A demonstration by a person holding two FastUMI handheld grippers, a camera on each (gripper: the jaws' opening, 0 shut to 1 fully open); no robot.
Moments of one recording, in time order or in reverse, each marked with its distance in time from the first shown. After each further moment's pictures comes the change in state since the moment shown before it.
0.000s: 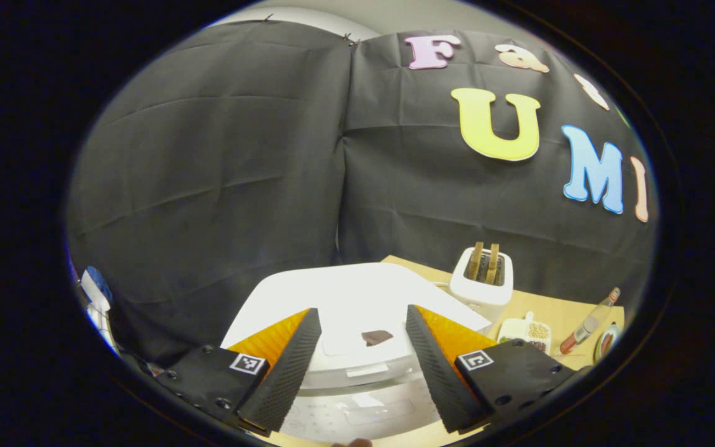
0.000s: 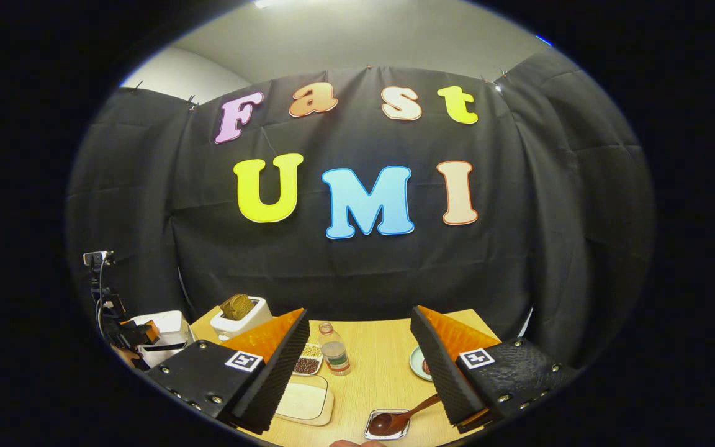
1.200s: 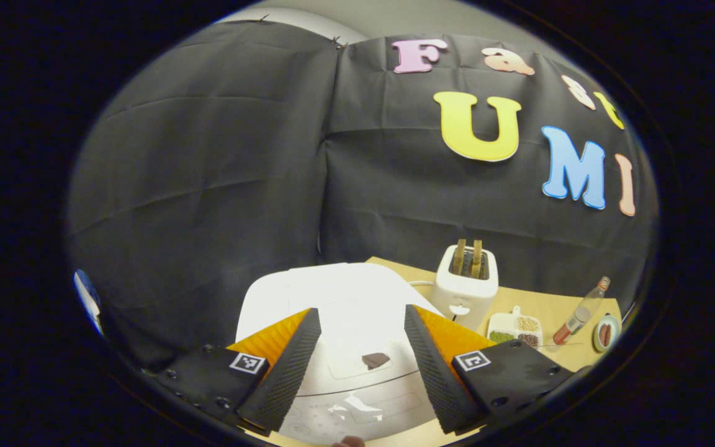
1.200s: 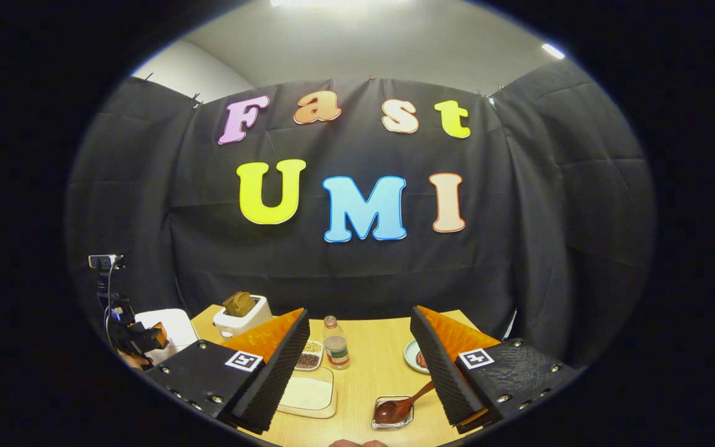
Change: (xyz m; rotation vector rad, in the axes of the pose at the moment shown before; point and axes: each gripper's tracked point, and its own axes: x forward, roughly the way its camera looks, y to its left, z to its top) left arm -0.011 -0.007 0.009 0.023 -0.056 -0.126; right arm -0.057 0.012 0.004 -0.015 -0.053 -0.081
